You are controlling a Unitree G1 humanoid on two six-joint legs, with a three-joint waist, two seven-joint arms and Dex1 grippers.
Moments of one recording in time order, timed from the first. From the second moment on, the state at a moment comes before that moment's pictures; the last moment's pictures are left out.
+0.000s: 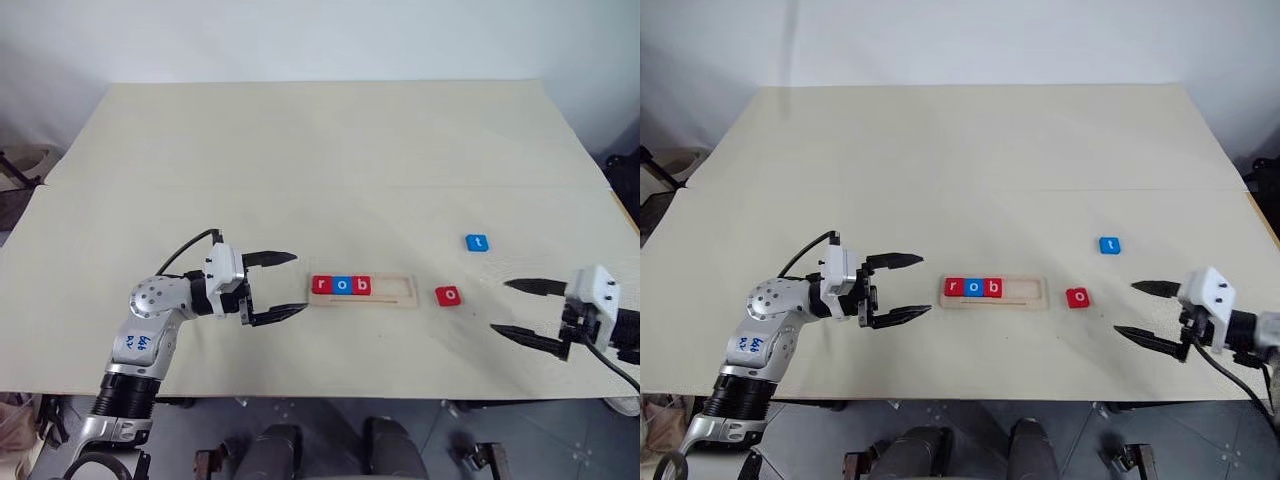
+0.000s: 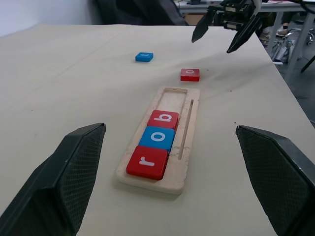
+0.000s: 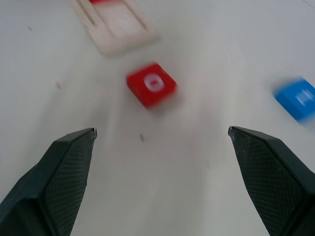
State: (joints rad) left arm -0.34 0.51 -0.01 0.04 -0.40 0.02 -1.12; right arm -0.14 -0.91 -0.27 0.21 0.36 0.02 1.37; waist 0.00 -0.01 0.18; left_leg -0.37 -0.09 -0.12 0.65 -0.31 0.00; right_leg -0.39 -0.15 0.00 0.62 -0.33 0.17
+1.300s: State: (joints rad) left arm -0.29 0.51 -0.01 -0.07 -0.41 0.09 -1.09; right arm -0.63 -0.72 0.12 0.32 0.24 0.07 1.47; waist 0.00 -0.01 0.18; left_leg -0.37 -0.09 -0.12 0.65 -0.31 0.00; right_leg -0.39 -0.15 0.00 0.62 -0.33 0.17
